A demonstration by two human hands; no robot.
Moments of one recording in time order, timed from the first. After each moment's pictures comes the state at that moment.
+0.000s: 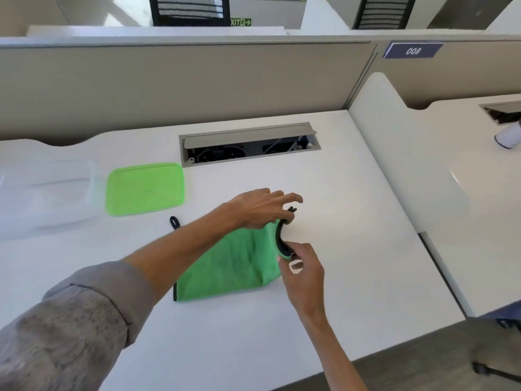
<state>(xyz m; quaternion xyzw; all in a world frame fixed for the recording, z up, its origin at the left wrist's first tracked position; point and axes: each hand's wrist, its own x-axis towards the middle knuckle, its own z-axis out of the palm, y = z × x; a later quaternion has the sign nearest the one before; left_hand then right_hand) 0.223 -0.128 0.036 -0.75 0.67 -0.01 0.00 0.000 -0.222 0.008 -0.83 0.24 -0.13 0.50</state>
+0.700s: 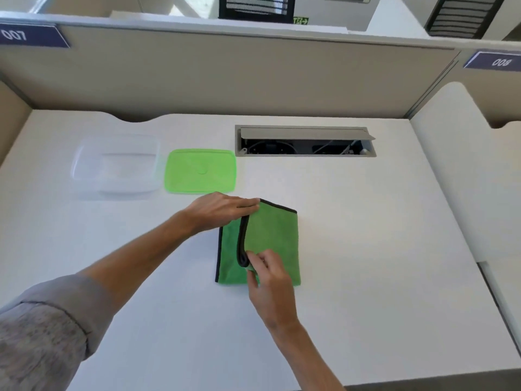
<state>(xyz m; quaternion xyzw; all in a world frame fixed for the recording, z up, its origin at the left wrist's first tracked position) 0.225 0.090 0.005 -0.85 0.52 0.04 0.04 0.014 -0.083 -0.018 -0.95 -0.02 -0.10 0.30</state>
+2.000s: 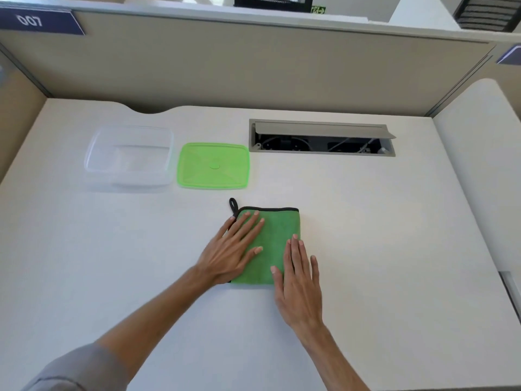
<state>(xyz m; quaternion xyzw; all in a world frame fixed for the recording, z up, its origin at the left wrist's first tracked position) 0.121 0.092 -0.091 -0.95 0.30 0.07 -0.10 0.010 -0.120 -0.080 -0.99 0.03 0.00 0.13</state>
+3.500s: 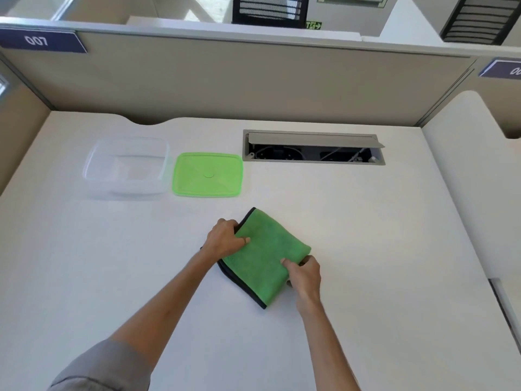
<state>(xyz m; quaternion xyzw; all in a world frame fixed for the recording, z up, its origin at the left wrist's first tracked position) 0.172 0.058 -0.044 -0.91 -0.03 0.29 -0.29 0.061 -0.148 -0.050 -0.69 0.43 0.11 0.58</state>
